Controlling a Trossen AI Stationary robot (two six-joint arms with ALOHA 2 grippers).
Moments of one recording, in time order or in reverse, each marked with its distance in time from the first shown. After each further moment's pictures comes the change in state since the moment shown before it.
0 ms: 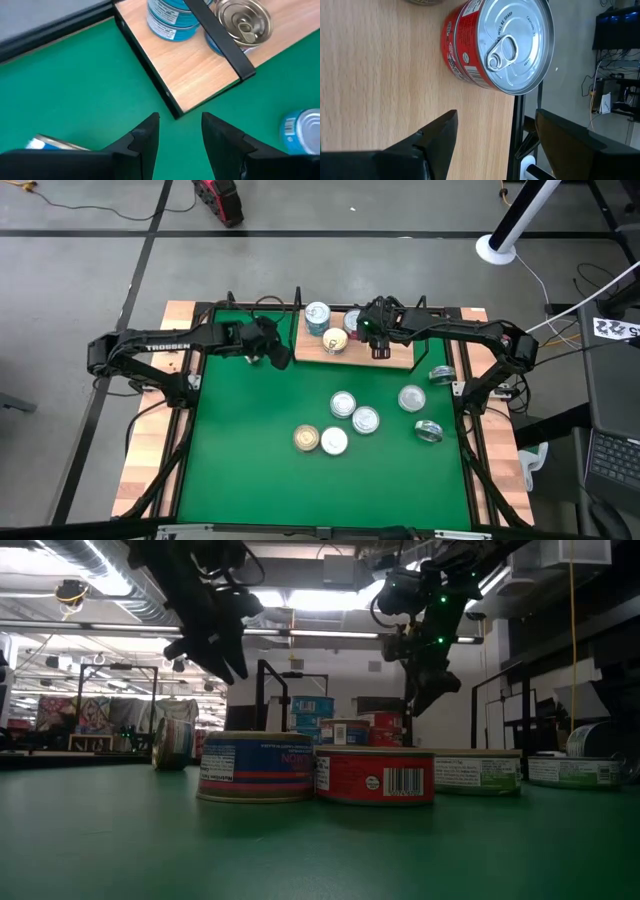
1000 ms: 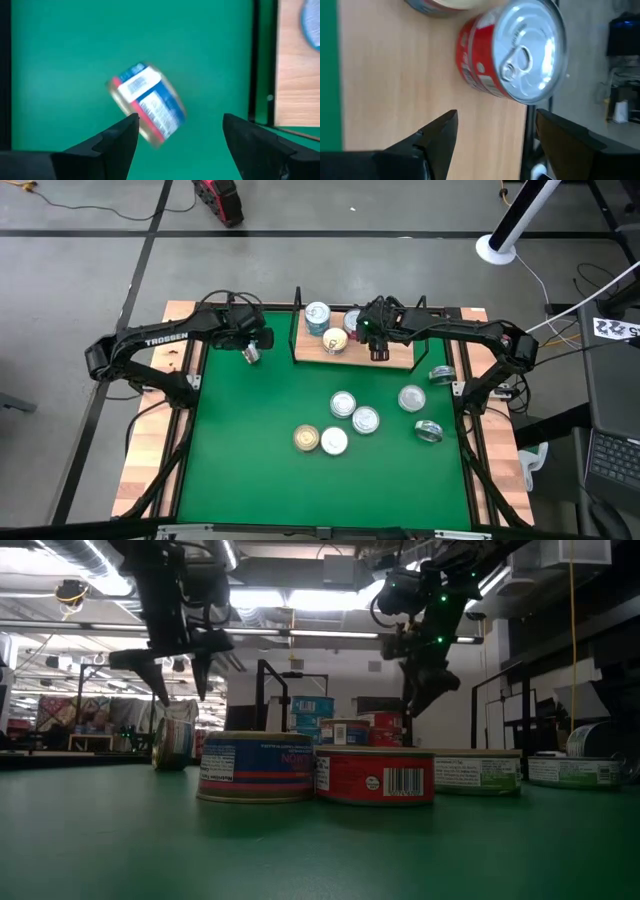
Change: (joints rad) left arm 0.216 -0.010 0.000 -0.322 0.048 -0.442; right arm 0.000 0.000 0.000 0.001 -0.074 0.012
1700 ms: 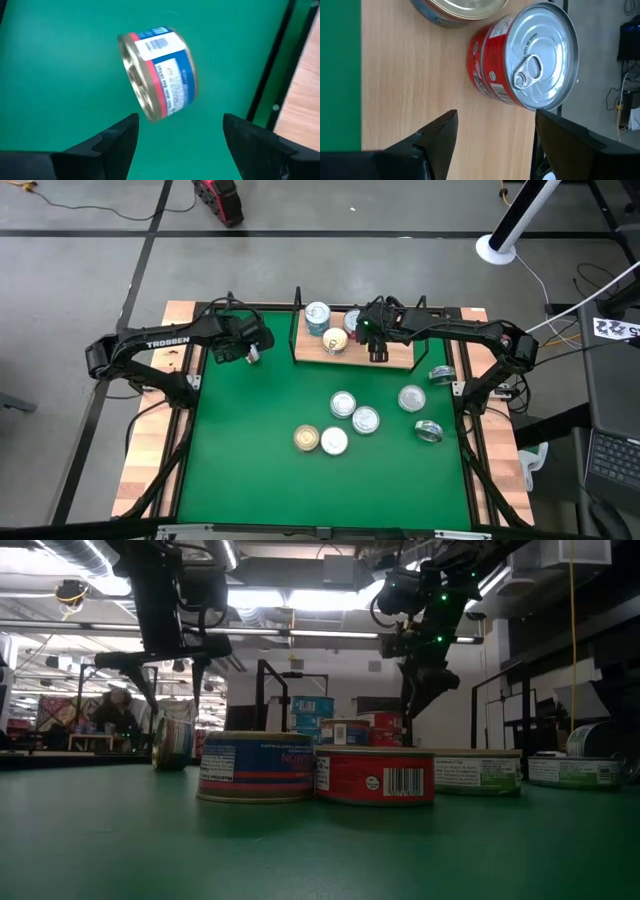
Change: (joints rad) left arm -0.062 0.002 -0.038 -0.013 0.002 -0.368; right arm 0.000 0.000 0.000 0.002 -0.047 0.010
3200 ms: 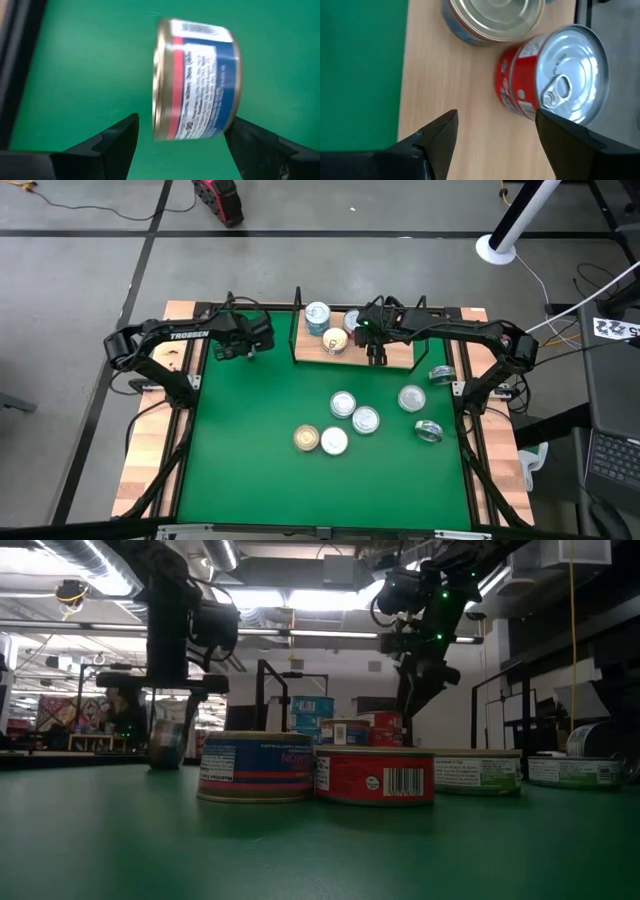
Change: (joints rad) left arm 0.075 0.180 -0.001 -0.010 -0.056 0.069; right arm 0.000 0.000 0.000 0.001 -0.133 0.003
